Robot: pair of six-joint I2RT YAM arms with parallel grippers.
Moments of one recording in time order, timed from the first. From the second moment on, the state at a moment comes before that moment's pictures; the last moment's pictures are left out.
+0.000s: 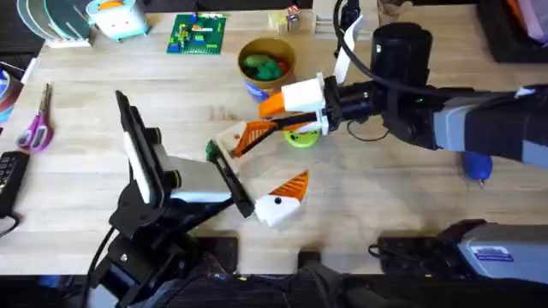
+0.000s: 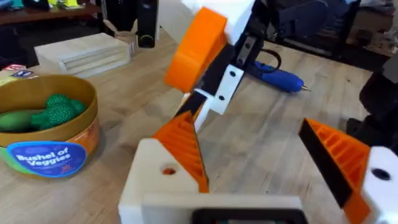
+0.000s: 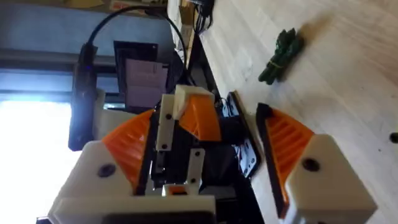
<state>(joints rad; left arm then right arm) -0.54 0.01 0.01 -0.05 0.48 -0.09 0.46 1.51 0.67 0.40 -1.13 0.91</state>
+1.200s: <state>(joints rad) -0.54 0.01 0.01 -0.05 0.46 -0.08 0.48 1.51 0.67 0.42 -1.09 0.94</state>
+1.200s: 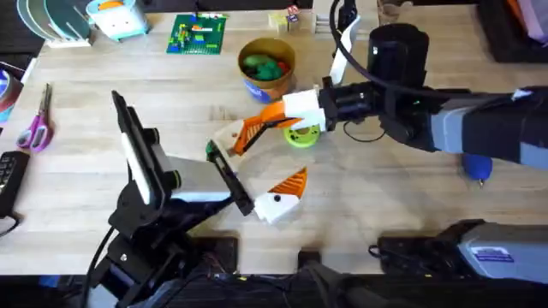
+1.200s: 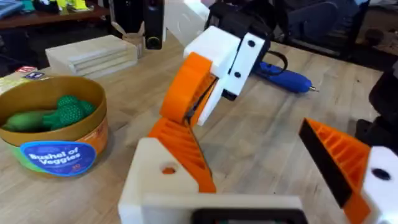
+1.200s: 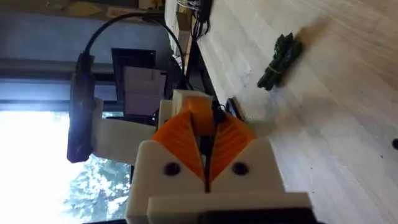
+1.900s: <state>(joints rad) -0.54 0.01 0.01 -0.06 0.32 -0.08 0.57 1.51 0.67 0.47 -0.91 1.02</state>
